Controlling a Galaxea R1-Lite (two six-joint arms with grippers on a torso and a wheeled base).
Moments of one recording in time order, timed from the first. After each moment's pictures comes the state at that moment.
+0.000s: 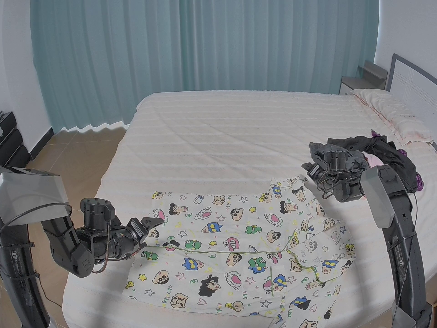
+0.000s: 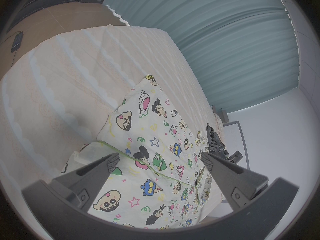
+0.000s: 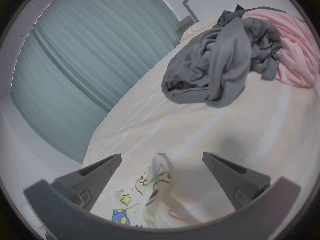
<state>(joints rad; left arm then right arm) -0.19 2.19 -0.46 -1.14 -0.30 -0.96 0.04 2.80 -1.92 -0.43 0.00 0.76</state>
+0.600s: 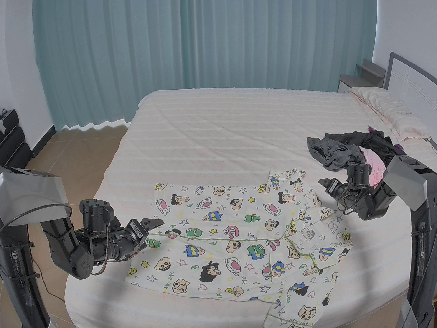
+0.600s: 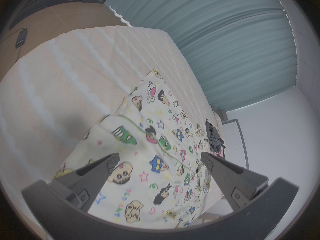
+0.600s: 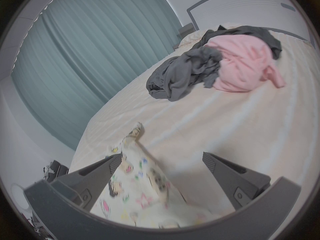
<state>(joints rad) -0.19 2.19 -0.43 -1.18 -0.30 -0.96 -0.01 2.48 -1.12 -0.87 0.02 0.61</state>
